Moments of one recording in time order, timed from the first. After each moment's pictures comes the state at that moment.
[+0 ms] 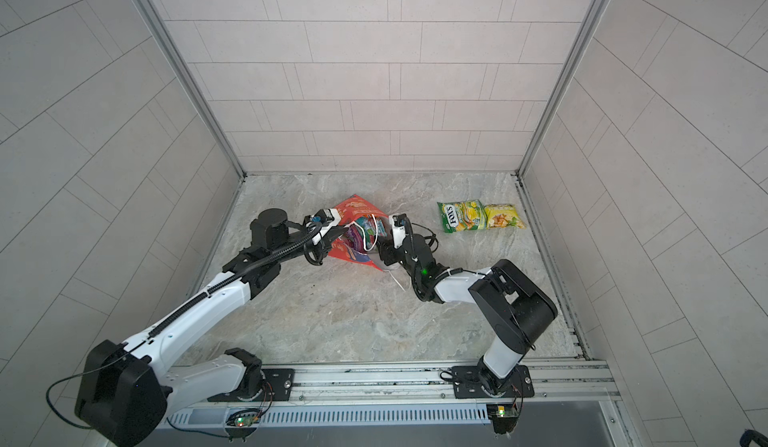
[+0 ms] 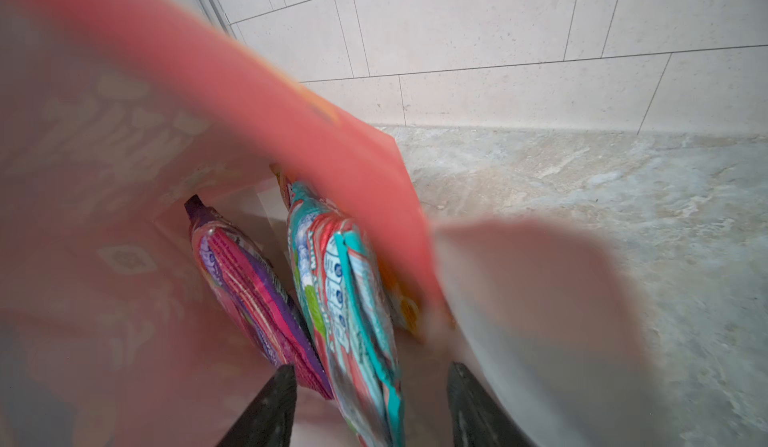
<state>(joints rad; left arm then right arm) -0.42 1.15 0.79 0.07 0.55 0.44 0.62 1.66 0.66 0.76 0.06 0.28</state>
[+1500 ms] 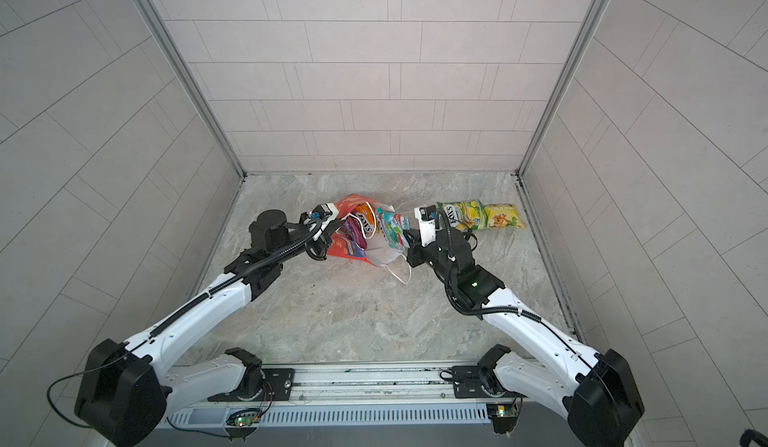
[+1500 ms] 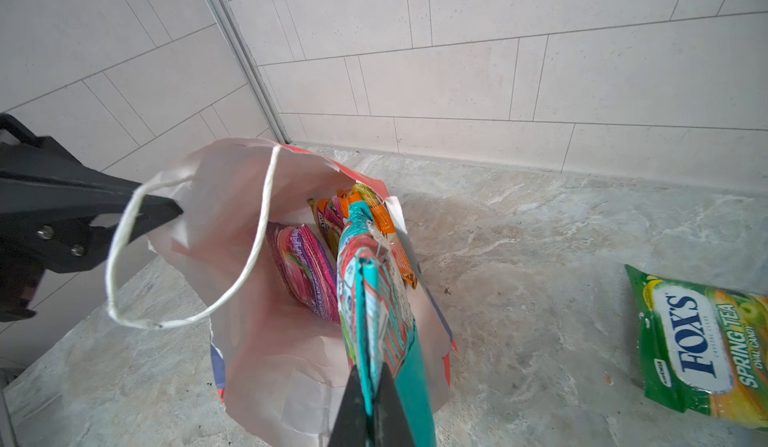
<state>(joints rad) -0.42 1.15 0.77 0.16 0.40 0.40 0.56 0.99 0.73 -0.01 -0.01 0.25</state>
